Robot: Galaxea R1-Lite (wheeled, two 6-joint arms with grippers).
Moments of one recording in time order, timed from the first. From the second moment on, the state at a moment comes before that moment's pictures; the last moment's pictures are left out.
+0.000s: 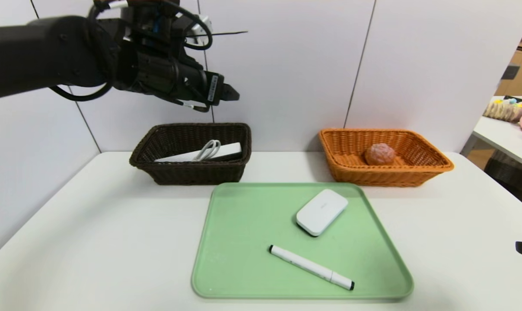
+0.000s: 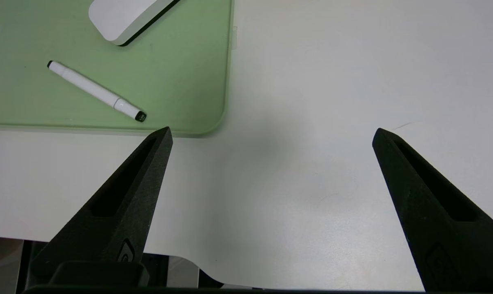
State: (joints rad) left arm -0.46 1.91 -1.94 0.36 0.00 0.05; right arm 0.25 0.94 -1.01 0.76 -0.08 0.21
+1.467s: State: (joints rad) left arm -0.81 2.05 -1.55 0.09 -0.08 0.10; right arm 0.23 0.87 -0.95 0.76 -0.08 0.26
